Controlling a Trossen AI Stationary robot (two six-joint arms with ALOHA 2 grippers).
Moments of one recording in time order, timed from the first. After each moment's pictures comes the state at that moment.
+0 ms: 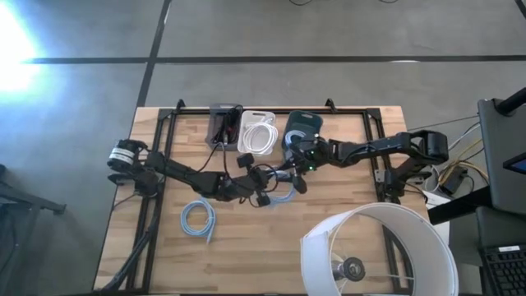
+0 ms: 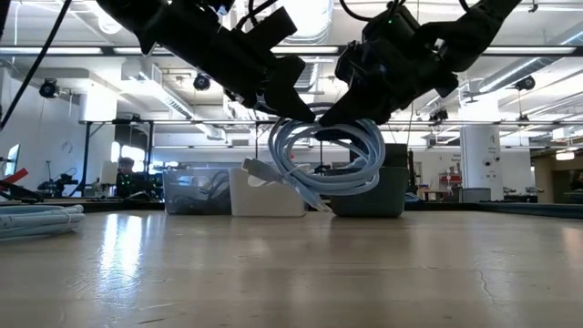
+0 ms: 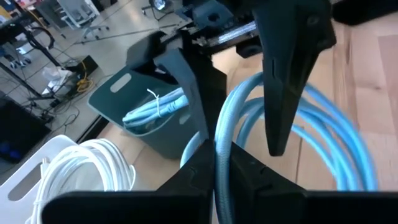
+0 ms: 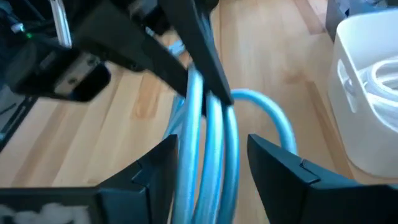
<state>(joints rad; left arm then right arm) -0.17 1.68 0.94 0.31 -0.68 0.03 -0.20 1.57 0.76 0.27 -0.38 0.12</state>
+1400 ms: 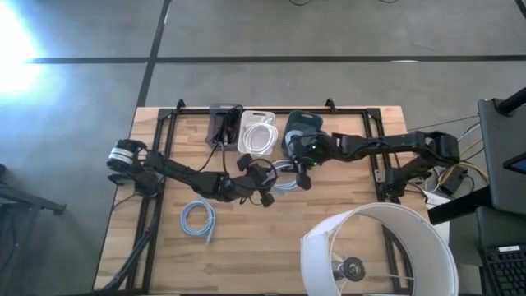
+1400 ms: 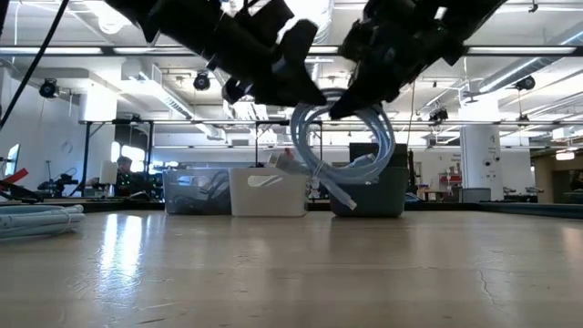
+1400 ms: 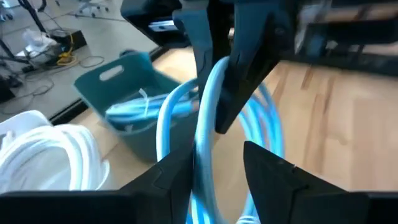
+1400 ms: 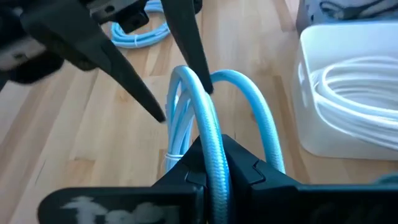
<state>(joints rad) -0.18 1.68 0.97 0.32 -0.67 -0.23 -0.20 1.46 0.88 -0.08 -0.28 0.01</state>
